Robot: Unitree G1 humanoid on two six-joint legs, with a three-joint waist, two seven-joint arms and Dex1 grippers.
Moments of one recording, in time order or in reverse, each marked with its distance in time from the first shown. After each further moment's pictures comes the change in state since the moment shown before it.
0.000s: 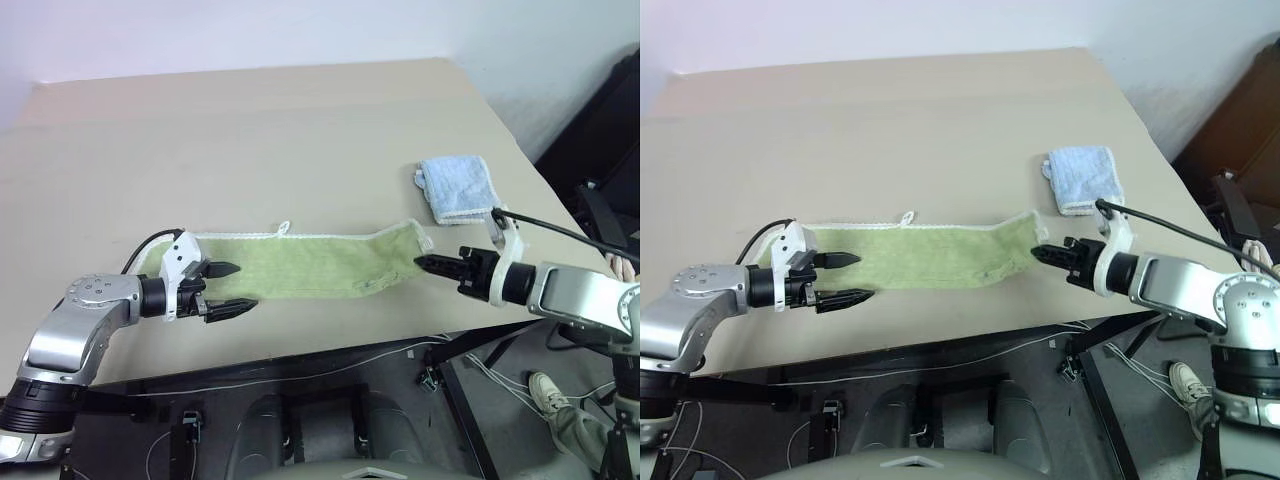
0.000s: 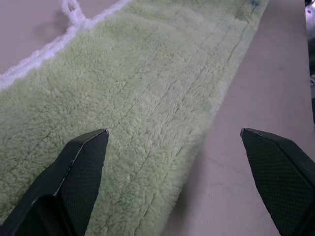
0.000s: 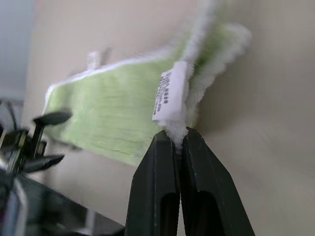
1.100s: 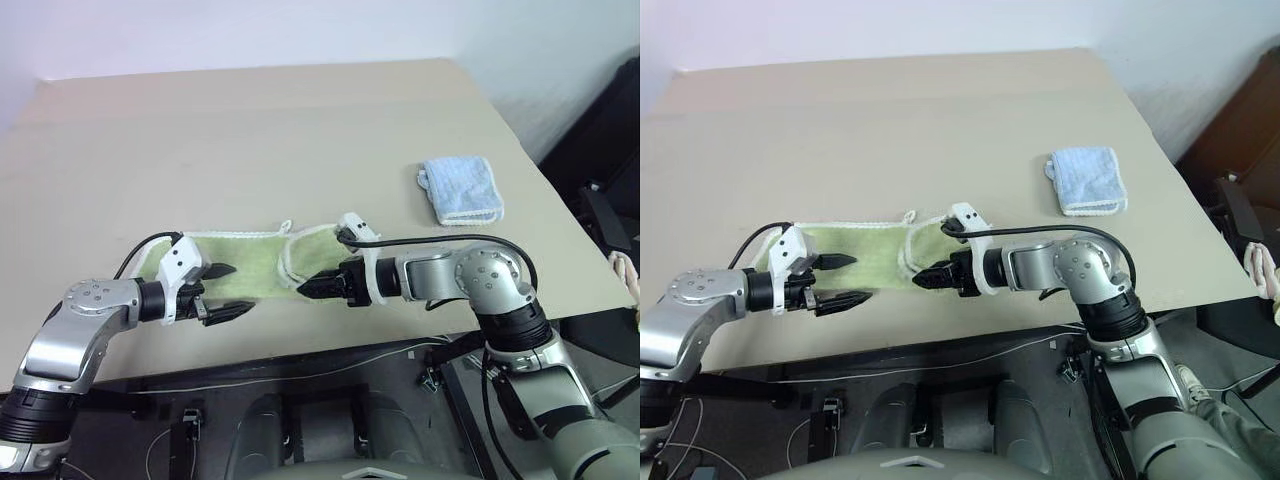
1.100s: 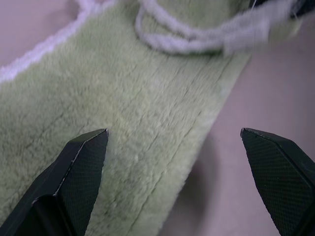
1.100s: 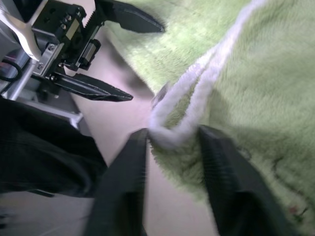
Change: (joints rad) left arm 0.029 0.000 0.014 -0.075 0.008 0.015 0.069; right arm -0.295 0.434 0.367 0.018 -0.654 0.124 0.409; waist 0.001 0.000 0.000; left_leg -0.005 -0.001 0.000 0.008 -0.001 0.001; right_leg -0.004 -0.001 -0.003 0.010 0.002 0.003
